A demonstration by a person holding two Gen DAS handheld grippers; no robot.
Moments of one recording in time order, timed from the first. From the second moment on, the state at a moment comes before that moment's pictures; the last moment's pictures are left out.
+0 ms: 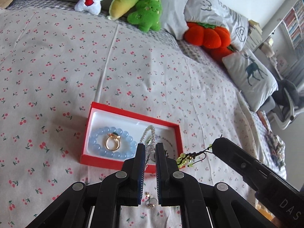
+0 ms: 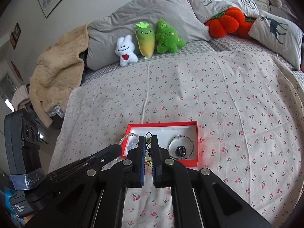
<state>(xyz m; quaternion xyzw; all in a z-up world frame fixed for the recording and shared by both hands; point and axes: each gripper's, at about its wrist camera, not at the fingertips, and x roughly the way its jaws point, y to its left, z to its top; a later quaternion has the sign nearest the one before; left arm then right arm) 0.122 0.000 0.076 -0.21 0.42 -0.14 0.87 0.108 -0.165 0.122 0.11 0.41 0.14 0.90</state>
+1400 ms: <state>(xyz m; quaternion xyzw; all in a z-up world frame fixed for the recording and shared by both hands) 0.150 0.008 0.027 -0.11 0.47 -0.05 0.88 0.183 -0.196 0.049 0.11 0.46 0.07 0.88</state>
